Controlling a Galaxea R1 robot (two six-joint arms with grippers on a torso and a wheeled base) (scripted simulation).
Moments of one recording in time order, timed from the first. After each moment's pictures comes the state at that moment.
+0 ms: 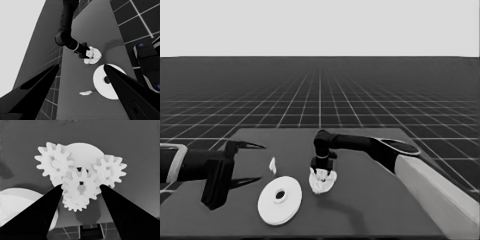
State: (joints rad) left arm -0.34 1.75 -0.42 0.31 0.68 0.35; right arm -0.10 3.07 -1.80 -0.27 -1.49 1.46
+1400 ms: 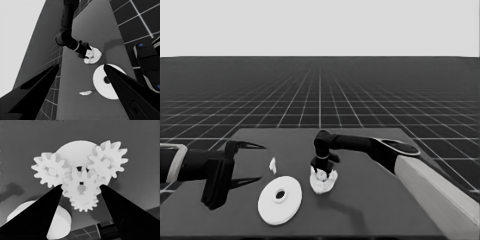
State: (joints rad) left arm -0.34 1.75 -0.42 0.31 0.68 0.35; right arm -0.10 3.07 -1.80 -0.27 -1.49 1.76
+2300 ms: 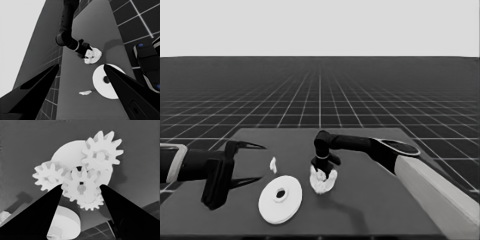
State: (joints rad) left arm -0.34 1.75 -0.42 0.31 0.68 0.35; right arm -0.10 3.07 -1.80 -0.27 -1.49 1.94
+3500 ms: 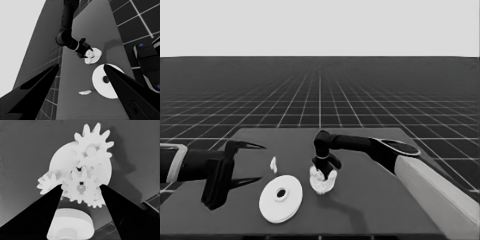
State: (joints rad) left arm -0.34 1.75 -0.42 0.31 0.68 0.35; right arm -0.10 3.07 -1.80 -0.27 -1.49 2.20
